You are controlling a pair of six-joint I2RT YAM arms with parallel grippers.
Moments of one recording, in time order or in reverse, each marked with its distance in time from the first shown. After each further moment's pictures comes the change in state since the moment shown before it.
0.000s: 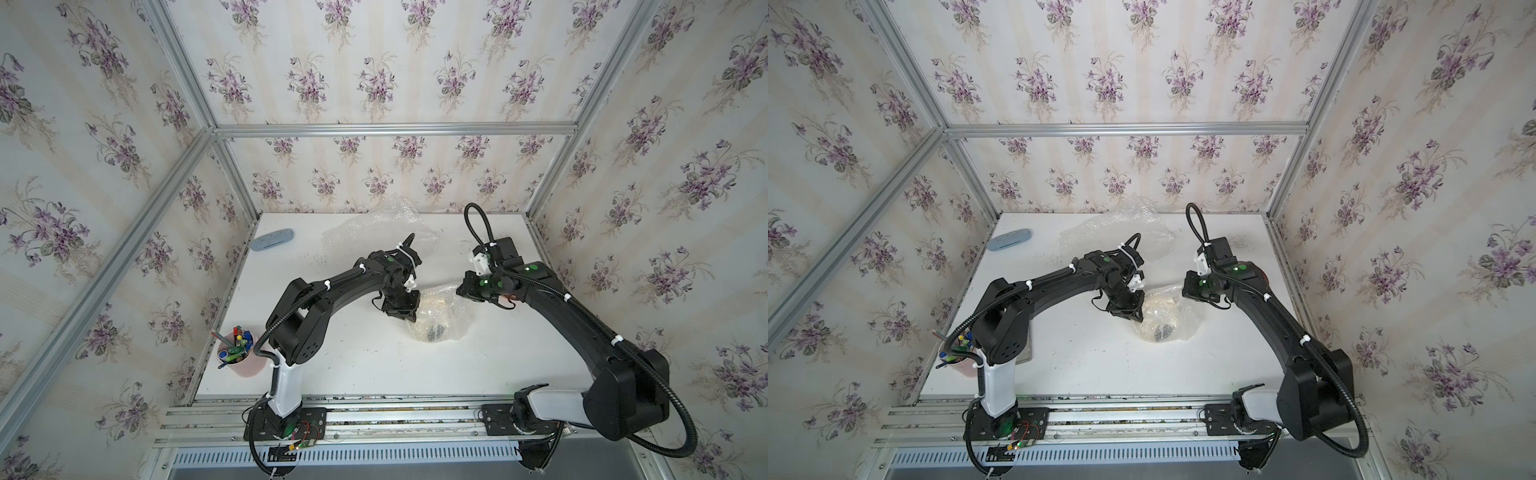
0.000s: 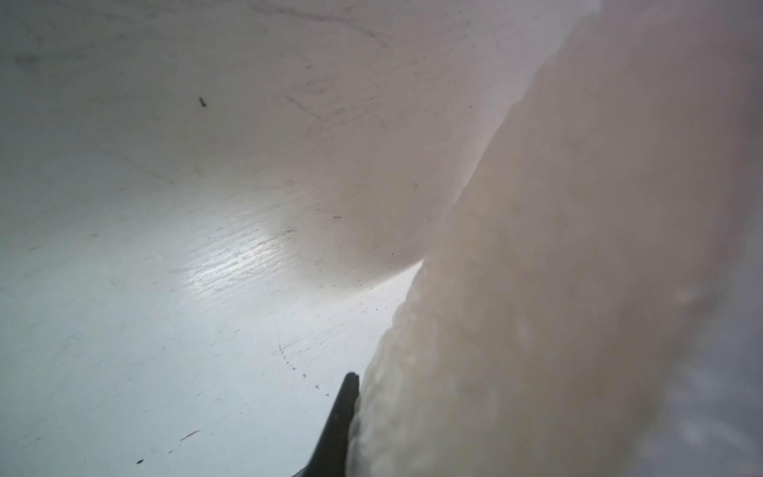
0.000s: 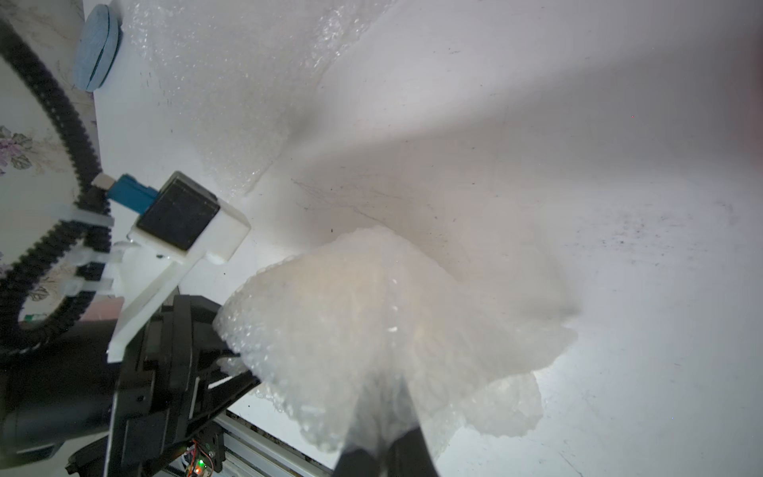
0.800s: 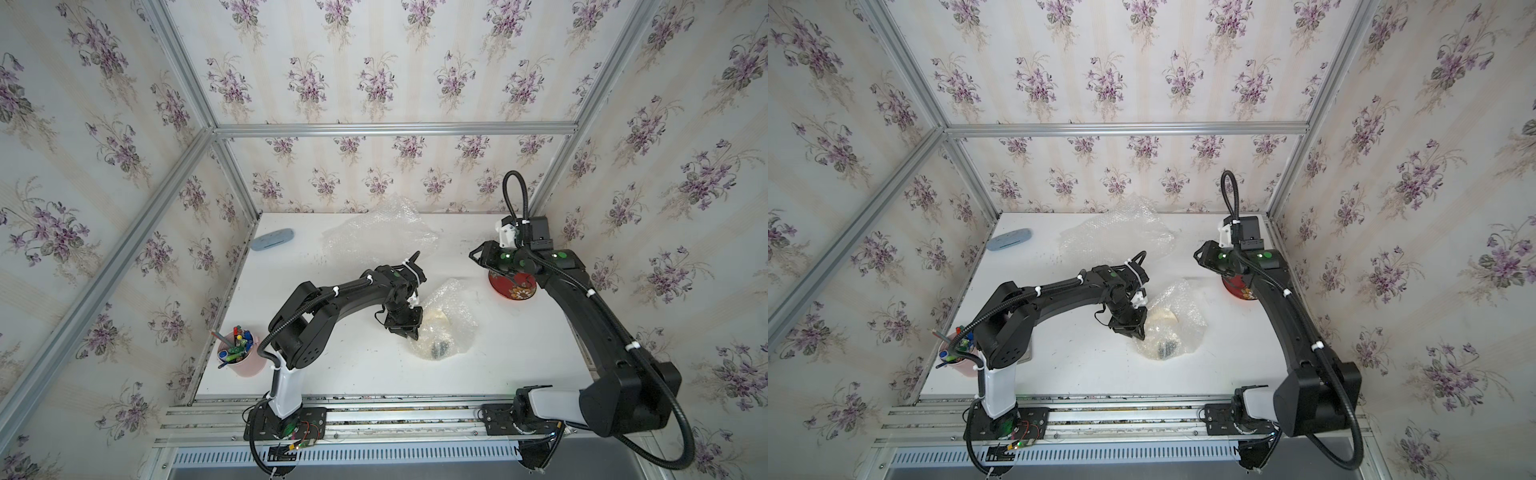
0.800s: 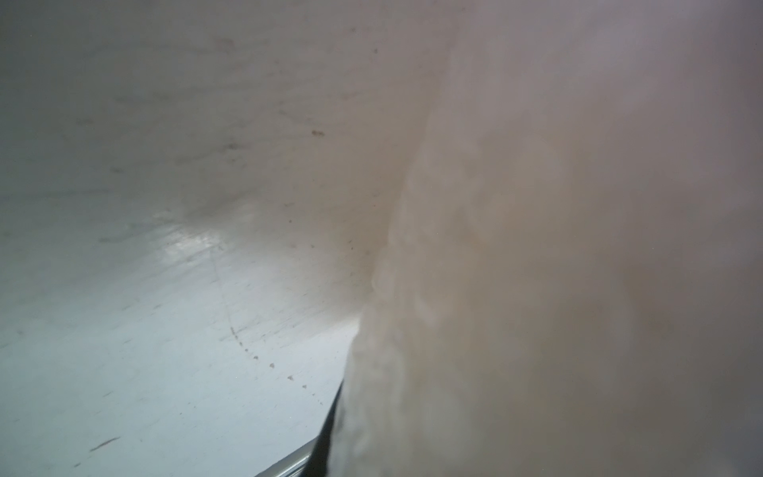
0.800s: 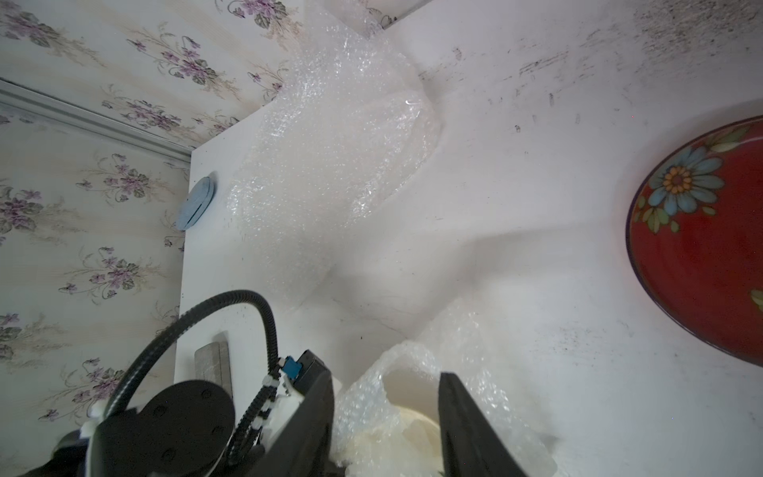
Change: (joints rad) left arm -0.072 -0.034 -0.145 0.071 0.027 -0.118; right arm -0.106 -0.082 0.142 0.047 -0.018 0.033
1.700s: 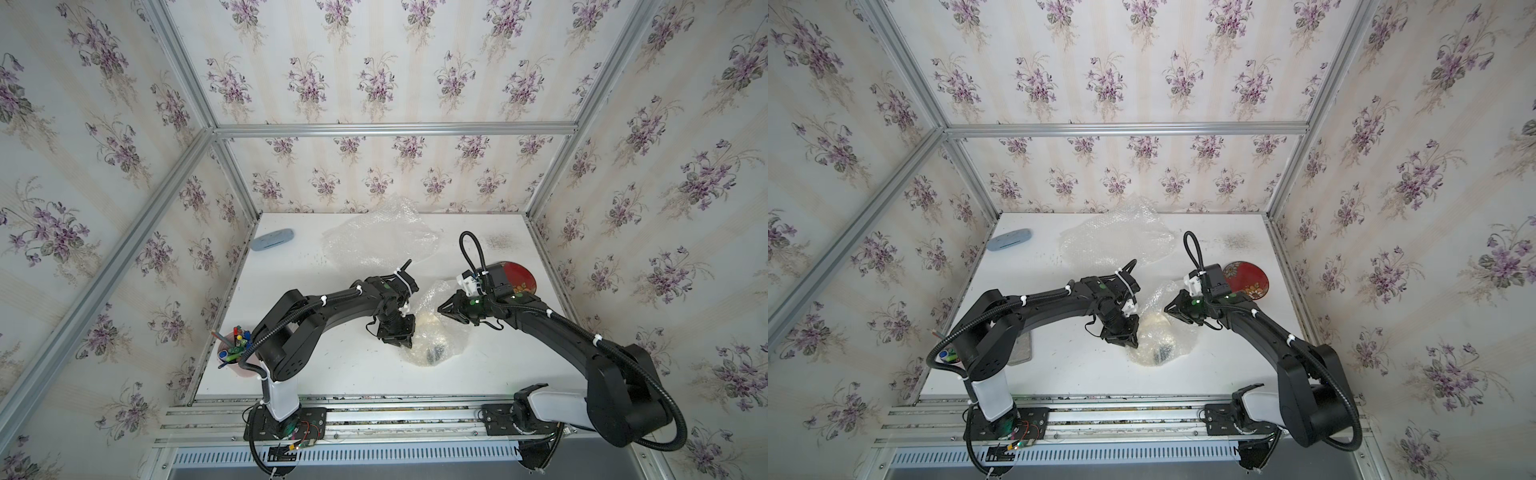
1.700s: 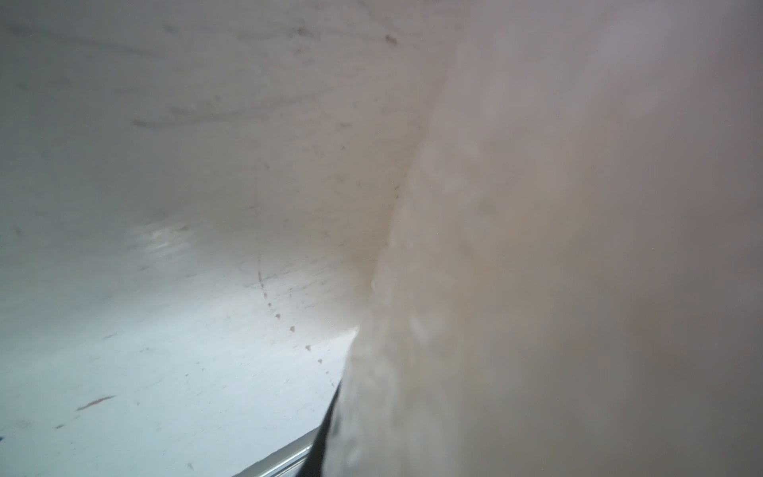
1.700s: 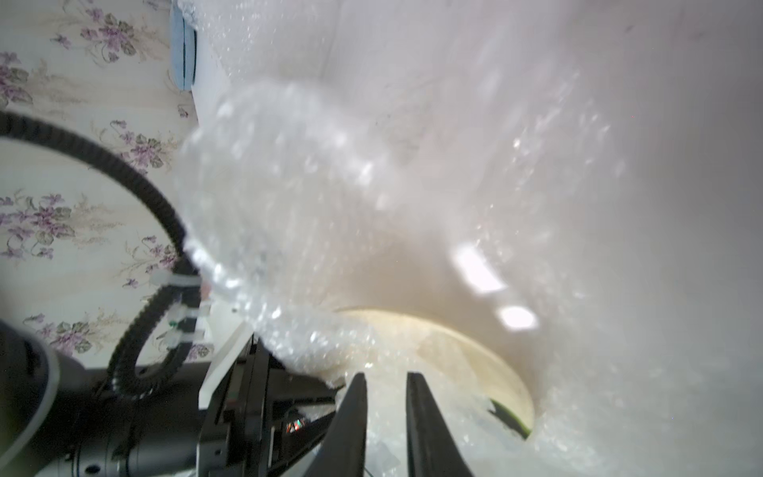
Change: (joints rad) left arm -0.014 -0.120 -0.187 0.100 -0.007 -0.089; right arm 0.167 0.068 -0.489 0.387 -0.240 0.251
